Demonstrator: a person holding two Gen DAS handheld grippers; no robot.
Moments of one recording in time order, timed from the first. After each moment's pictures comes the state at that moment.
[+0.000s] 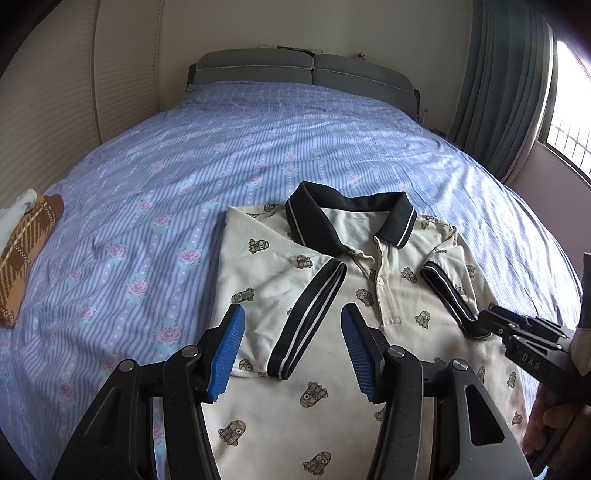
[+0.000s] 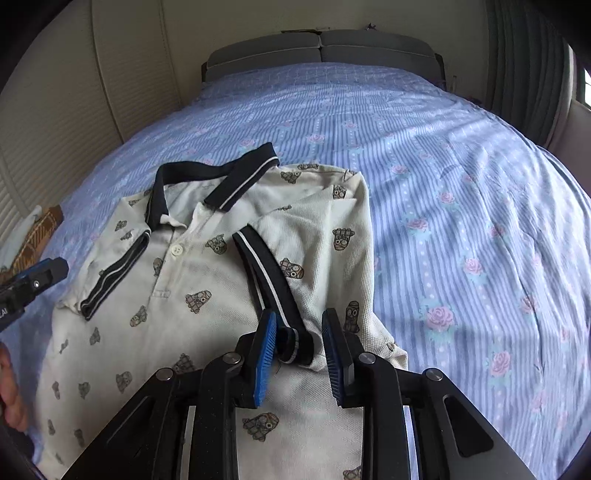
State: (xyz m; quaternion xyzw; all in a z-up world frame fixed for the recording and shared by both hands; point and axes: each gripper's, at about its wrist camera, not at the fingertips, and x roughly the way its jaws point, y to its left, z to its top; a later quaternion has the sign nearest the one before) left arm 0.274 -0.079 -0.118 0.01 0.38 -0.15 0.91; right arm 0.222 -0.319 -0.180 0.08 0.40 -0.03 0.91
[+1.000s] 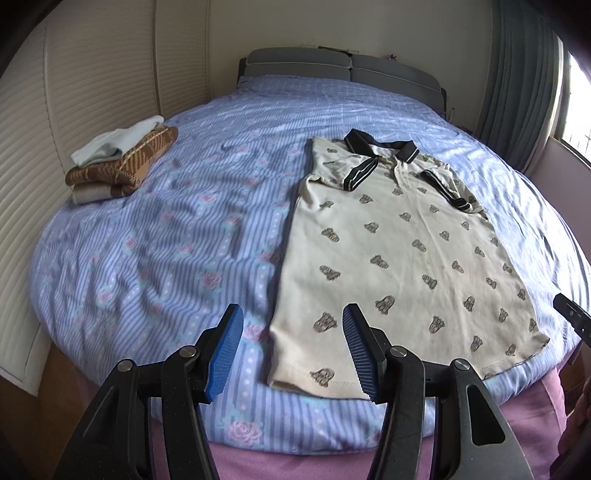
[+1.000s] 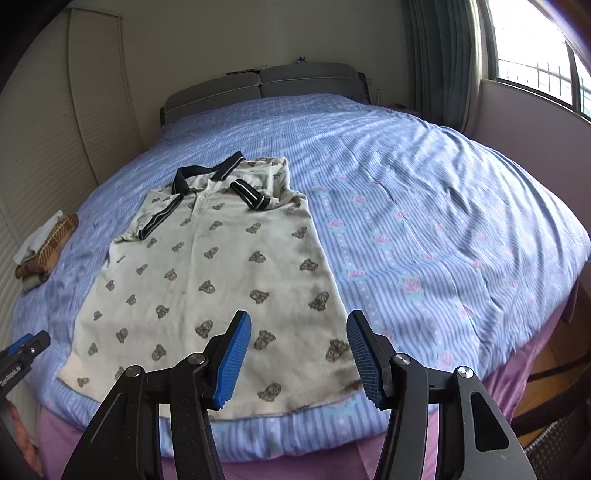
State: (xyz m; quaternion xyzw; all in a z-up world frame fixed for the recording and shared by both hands) left arm 0.034 0.035 -0.128 0.00 0.40 -0.07 0.91; right arm -0.049 -0.265 -0.154 0.12 0.34 -0.15 0.92
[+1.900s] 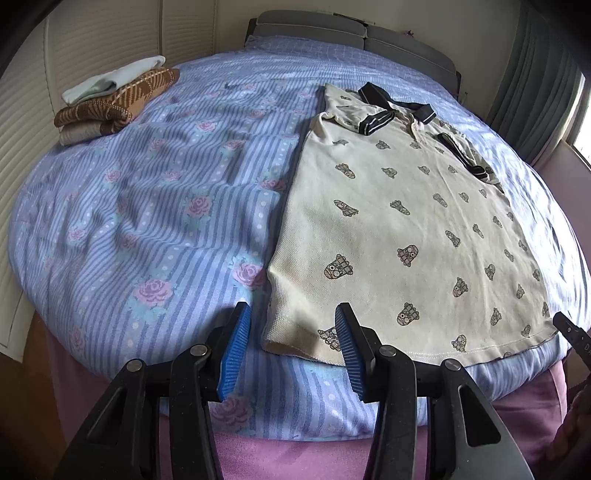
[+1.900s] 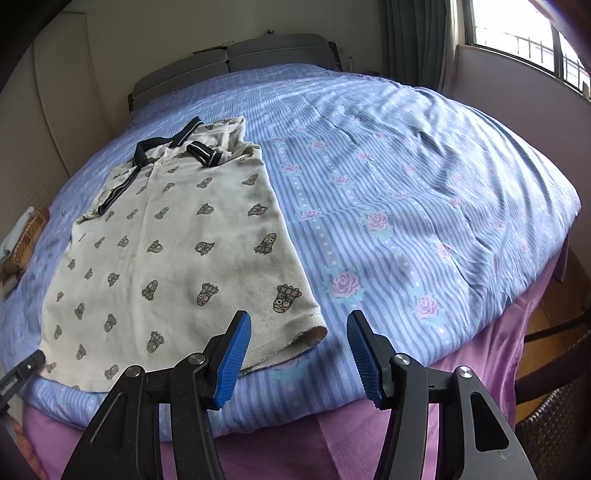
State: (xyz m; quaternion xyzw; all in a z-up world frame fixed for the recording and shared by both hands) left arm 0.043 0.040 -0.179 -0.03 0.47 -0.07 0.88; right arm -0.056 -0.293 -0.200 0.15 0.39 -0.19 0.89
